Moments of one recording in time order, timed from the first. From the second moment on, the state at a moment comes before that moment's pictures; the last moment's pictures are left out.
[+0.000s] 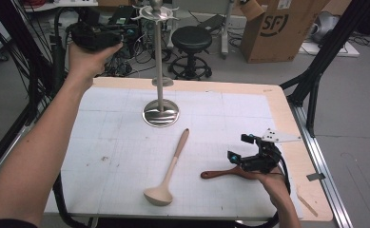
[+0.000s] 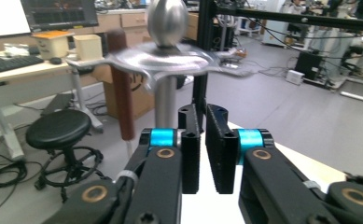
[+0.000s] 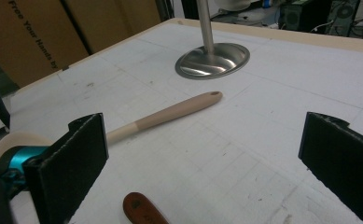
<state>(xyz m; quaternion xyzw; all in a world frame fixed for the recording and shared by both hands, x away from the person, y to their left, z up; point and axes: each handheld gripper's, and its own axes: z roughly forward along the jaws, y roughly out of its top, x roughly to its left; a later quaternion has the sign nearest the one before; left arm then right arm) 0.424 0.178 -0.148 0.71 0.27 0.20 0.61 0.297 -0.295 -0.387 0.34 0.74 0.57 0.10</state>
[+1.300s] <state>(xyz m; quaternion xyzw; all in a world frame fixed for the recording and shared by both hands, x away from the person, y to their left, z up) 0.364 0.212 -0.288 0.76 0.30 0.16 0.55 0.297 -0.287 -0.393 0.34 0.75 0.55 0.10</state>
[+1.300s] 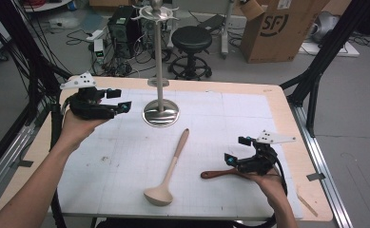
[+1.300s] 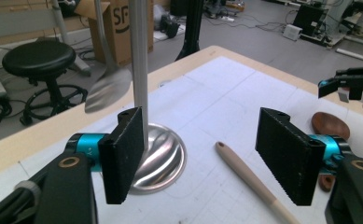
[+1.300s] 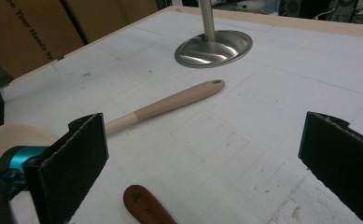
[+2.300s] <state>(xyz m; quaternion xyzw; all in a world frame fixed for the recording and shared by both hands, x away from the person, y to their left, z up) 0.322 0.211 -0.349 0.78 0.31 0.16 0.52 0.292 -0.283 -0.400 0.35 0.76 0.54 0.11</state>
